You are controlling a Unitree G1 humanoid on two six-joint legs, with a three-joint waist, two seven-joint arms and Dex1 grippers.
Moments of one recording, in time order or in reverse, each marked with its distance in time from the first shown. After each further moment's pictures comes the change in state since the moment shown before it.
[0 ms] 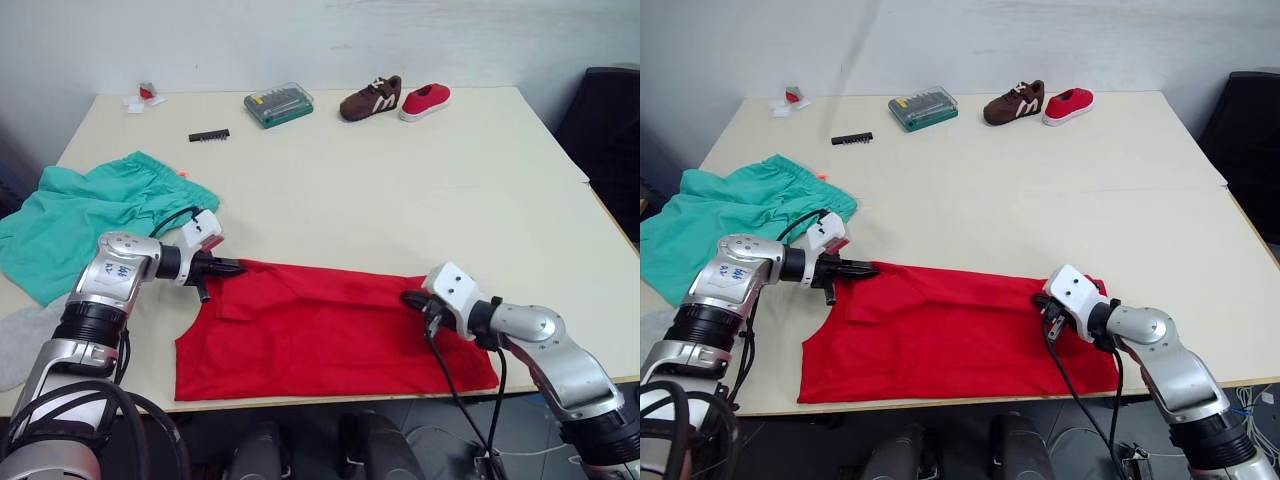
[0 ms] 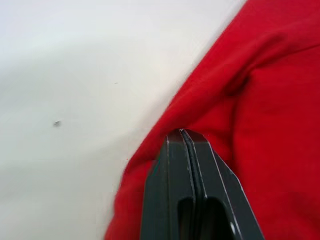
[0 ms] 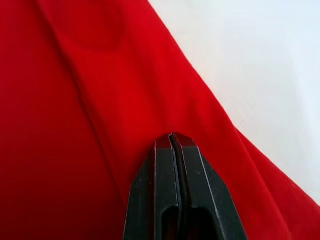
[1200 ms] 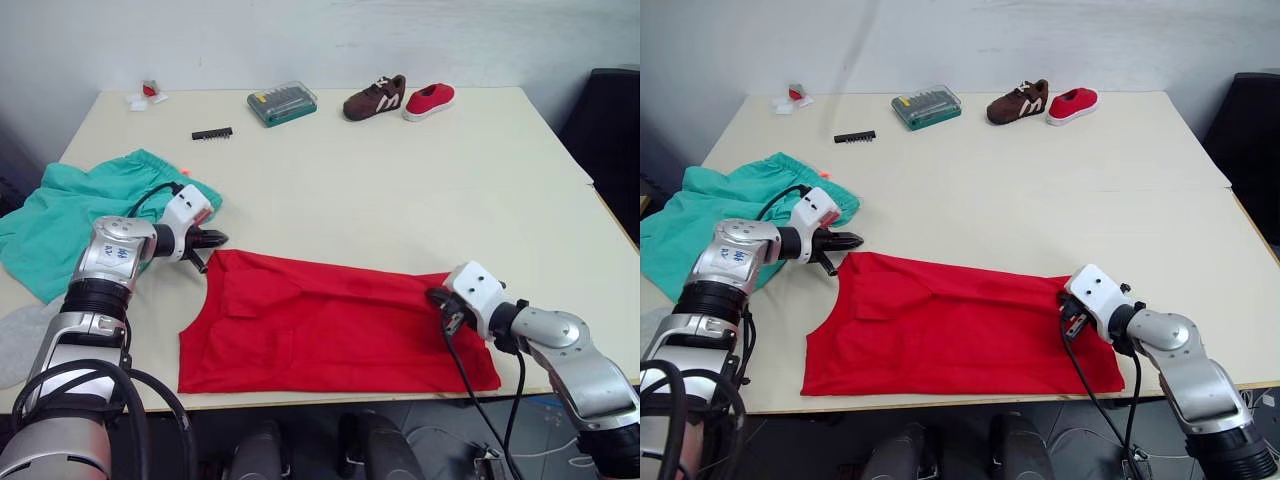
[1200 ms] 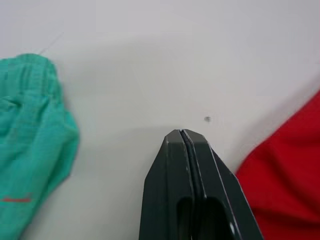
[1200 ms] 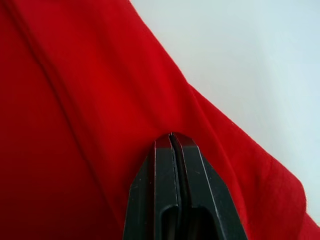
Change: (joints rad) left arm -0.139 -0.043 0.058 0.228 0.076 -0.101 0.199; right arm 0.070 -0.018 -0.109 -0.044 -0.035 0.069 -0.063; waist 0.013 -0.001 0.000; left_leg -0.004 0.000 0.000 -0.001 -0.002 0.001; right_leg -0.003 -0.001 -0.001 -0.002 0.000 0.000
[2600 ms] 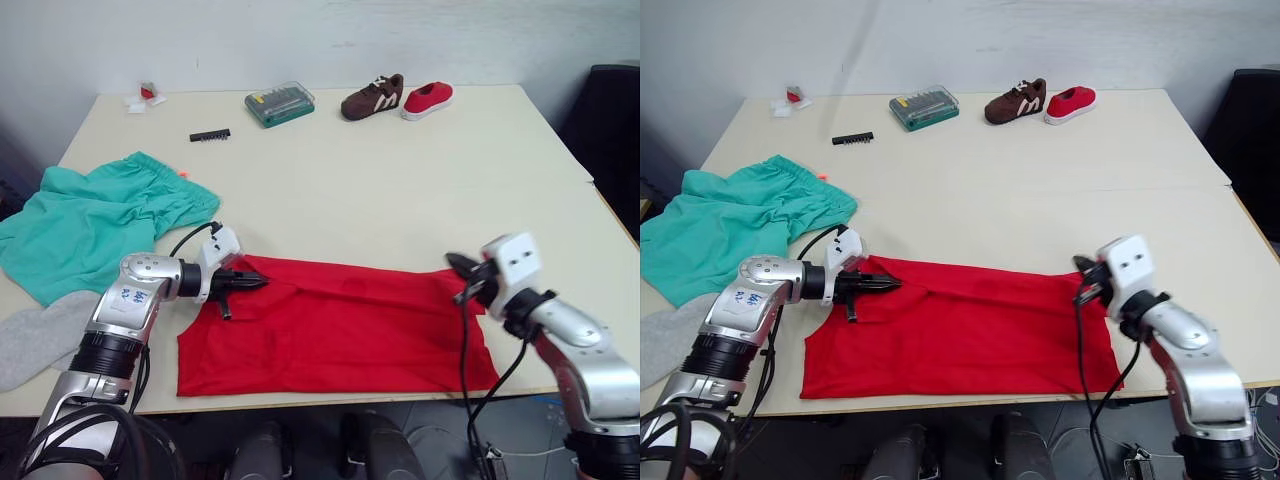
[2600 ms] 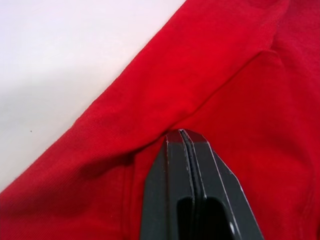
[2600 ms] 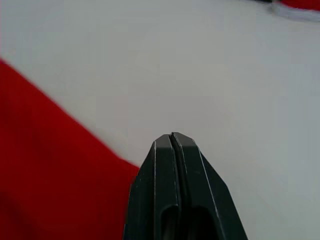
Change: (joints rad) left arm 0.335 -0.039 -0.016 -0.564 -0.137 0.174 -0.176; right arm 0.002 0.180 -0.109 -0.073 0.152 0.074 -0.132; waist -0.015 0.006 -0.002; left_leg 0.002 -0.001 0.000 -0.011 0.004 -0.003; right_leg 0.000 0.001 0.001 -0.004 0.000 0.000
